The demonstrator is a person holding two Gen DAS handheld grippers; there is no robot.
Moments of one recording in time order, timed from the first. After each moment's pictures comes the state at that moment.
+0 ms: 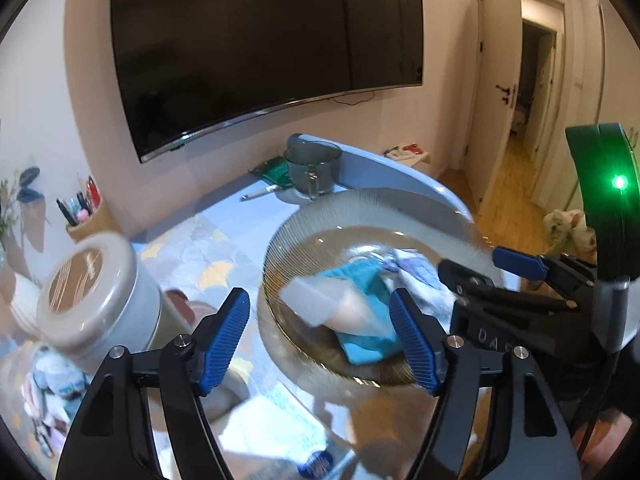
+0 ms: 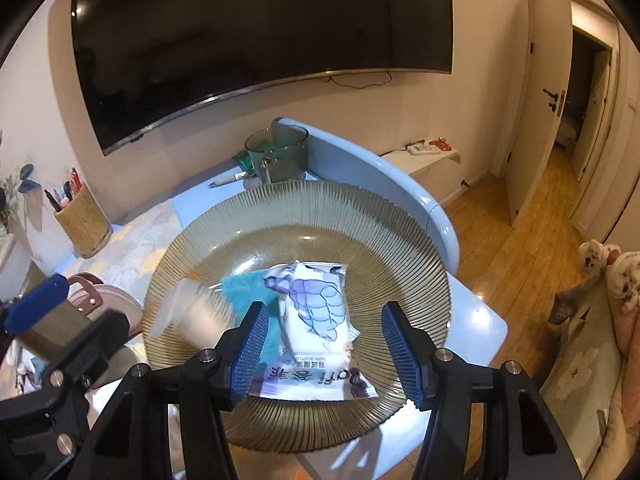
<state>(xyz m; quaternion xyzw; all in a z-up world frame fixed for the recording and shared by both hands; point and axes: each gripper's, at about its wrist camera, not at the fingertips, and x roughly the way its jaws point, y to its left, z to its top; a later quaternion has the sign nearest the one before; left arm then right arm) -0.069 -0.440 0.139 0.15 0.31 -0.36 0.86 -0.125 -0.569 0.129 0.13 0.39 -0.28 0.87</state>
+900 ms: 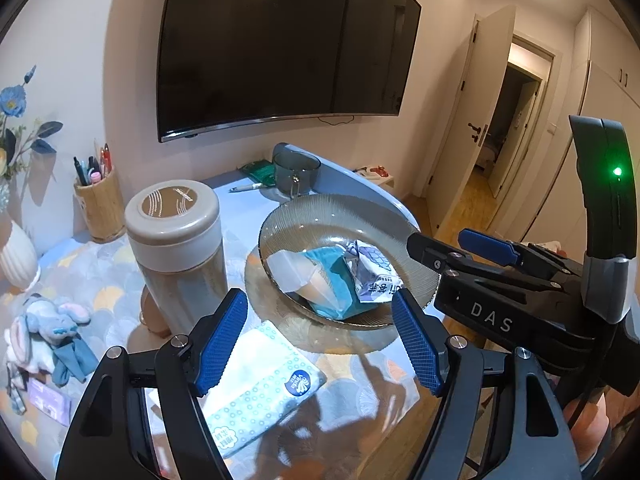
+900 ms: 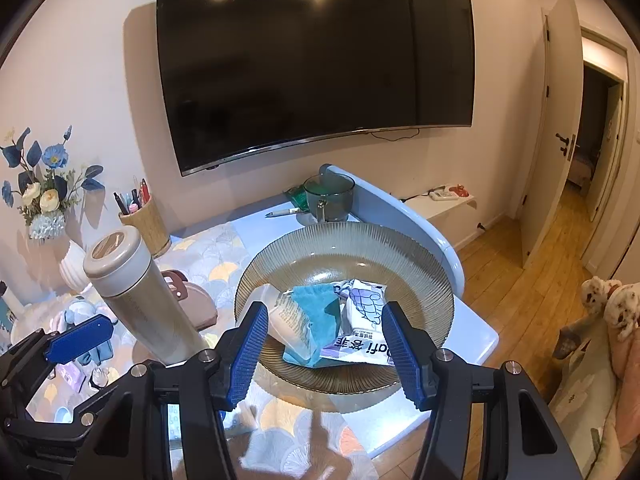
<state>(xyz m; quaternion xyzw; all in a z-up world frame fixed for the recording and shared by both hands) -0.102 -0.361 0.165 0.06 0.32 -0.41 0.85 -0.159 -0.487 0.192 0.09 0.34 -0.24 0.91</state>
